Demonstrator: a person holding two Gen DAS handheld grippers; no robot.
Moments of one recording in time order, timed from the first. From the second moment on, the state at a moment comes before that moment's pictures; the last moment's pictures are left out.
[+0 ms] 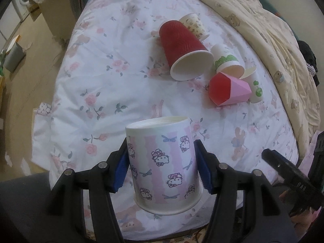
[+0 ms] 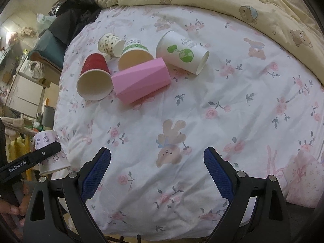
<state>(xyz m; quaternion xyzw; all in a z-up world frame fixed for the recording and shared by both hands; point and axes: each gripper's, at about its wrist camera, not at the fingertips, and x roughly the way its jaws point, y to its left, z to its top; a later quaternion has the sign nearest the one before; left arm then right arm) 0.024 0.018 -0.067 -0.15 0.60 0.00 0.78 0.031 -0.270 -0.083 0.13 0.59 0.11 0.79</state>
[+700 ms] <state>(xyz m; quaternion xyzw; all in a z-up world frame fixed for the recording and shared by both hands) 0.026 0.001 -0.051 -0.15 0.57 -0.04 0.81 0.029 -0.243 -0.083 0.12 0.58 0.15 0.79</state>
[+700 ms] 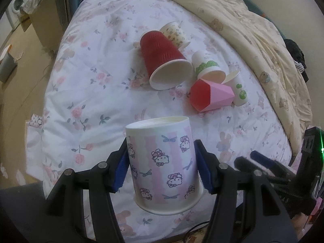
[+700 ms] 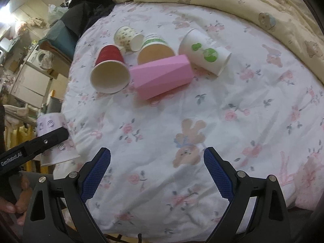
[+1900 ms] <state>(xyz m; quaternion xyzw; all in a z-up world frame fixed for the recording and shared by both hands) 0.028 -0.027 -0.048 -0.17 0.56 -0.12 0.80 0.019 -0.200 -0.083 0.17 0.59 0.30 0.73</state>
